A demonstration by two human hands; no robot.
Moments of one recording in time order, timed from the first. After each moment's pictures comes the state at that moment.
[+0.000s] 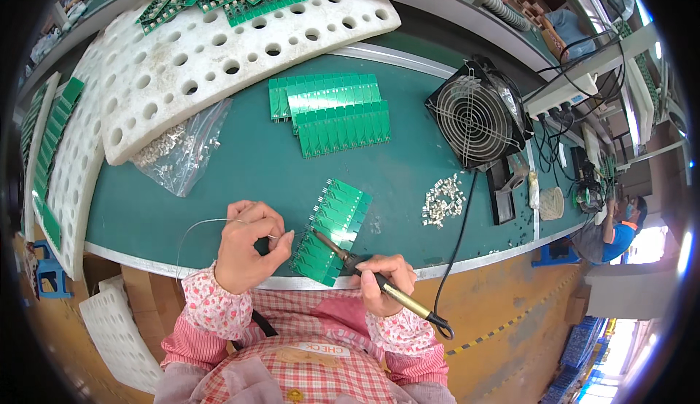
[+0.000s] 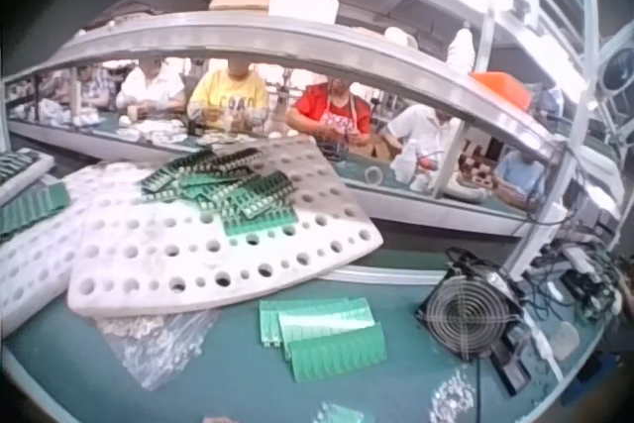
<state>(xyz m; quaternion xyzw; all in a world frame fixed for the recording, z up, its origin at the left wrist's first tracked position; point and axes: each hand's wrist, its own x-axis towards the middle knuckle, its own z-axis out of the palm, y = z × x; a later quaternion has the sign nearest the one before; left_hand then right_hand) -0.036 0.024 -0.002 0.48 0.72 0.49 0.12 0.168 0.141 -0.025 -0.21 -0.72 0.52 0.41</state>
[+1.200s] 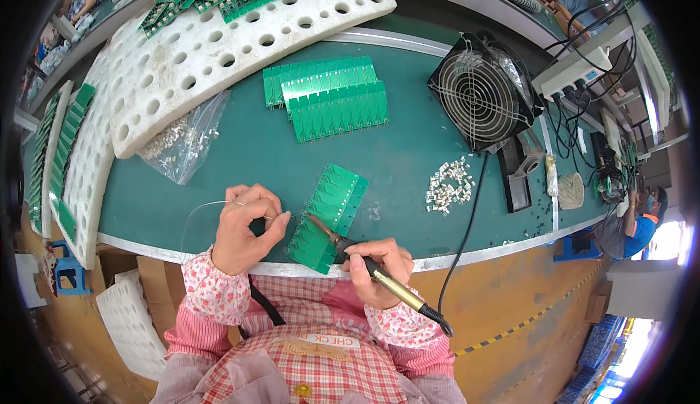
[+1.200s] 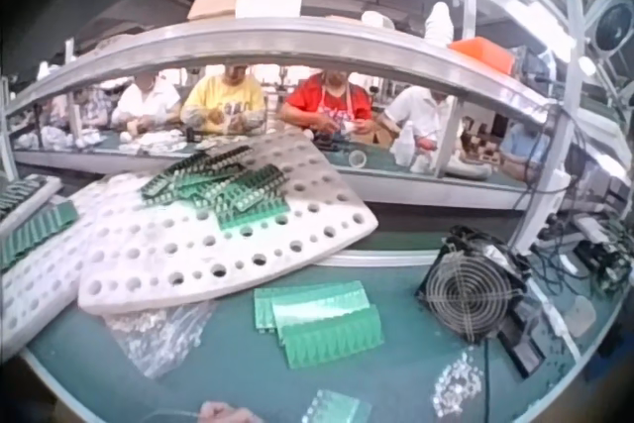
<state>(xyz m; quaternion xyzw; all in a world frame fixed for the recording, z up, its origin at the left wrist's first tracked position) -0.032 0.030 -0.002 0.48 0.74 0.45 0.12 0.166 0.143 -0.012 -0.21 -0.74 0.52 0.38</state>
